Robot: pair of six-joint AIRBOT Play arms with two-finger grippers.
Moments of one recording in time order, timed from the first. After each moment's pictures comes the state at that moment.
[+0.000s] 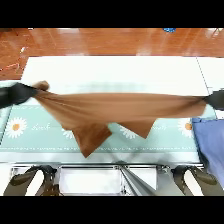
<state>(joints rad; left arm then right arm) 0.23 -0.70 0.85 0.94 -1.14 -1.42 -0.27 -0.72 1.01 -1.28 1.34 1.47</state>
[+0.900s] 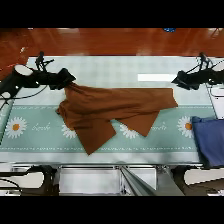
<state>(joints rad) 0.09 -1.52 1.21 0.81 -0.89 -1.41 -0.31 -1.64 1.37 -1.06 1.01 1.41</state>
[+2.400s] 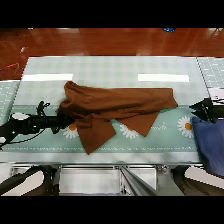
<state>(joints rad) 0.18 -1.21 0.41 0.57 -0.86 -1.35 -0.75 -1.33 0.85 -0.85 1.19 1.20</state>
